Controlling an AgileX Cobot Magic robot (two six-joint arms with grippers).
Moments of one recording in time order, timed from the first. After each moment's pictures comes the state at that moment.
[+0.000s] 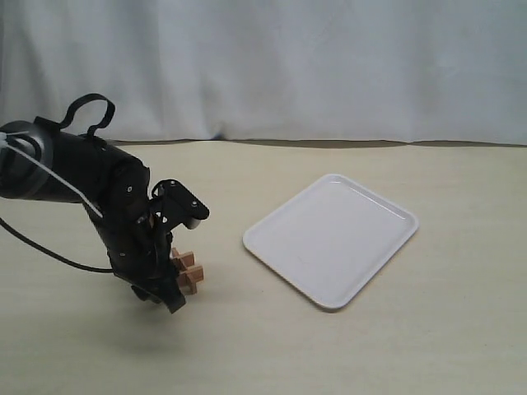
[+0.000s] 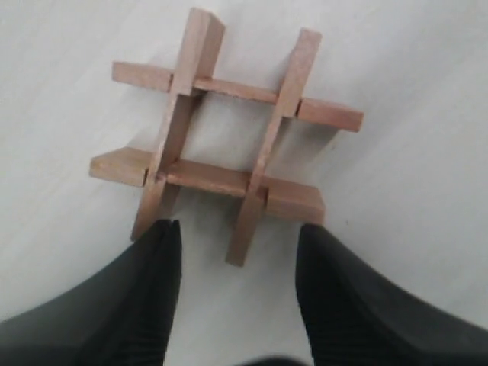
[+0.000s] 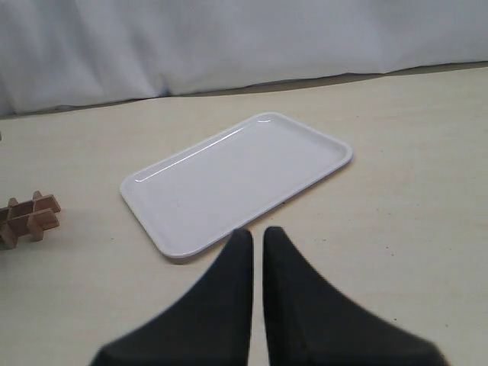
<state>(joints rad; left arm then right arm) -0.49 1.98 -1.15 0.09 0.66 0.29 -0.18 0.00 0.00 0.31 0.35 -0.14</state>
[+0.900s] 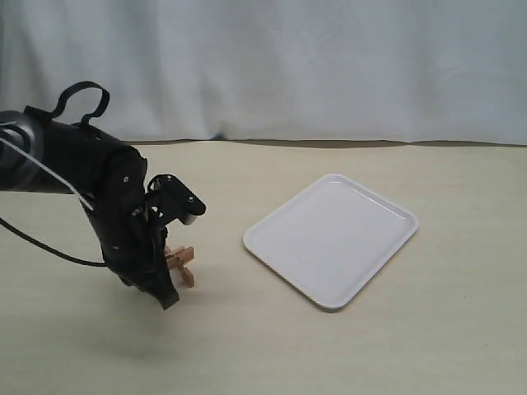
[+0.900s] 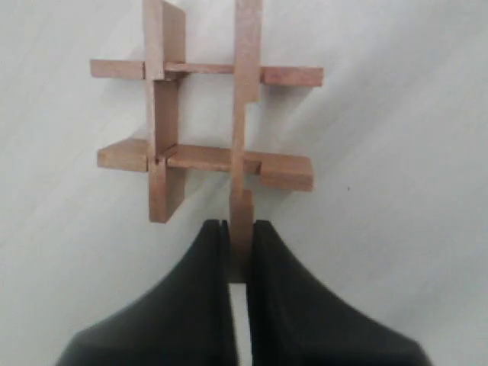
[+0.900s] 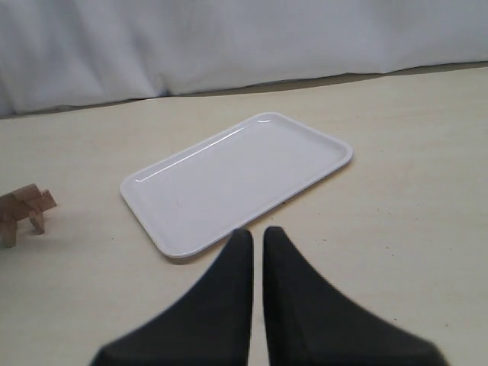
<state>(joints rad) -0.49 1.94 -1.17 0.11 0.74 0.29 -0.18 0.00 0.00 0.31 0.35 -0.14</state>
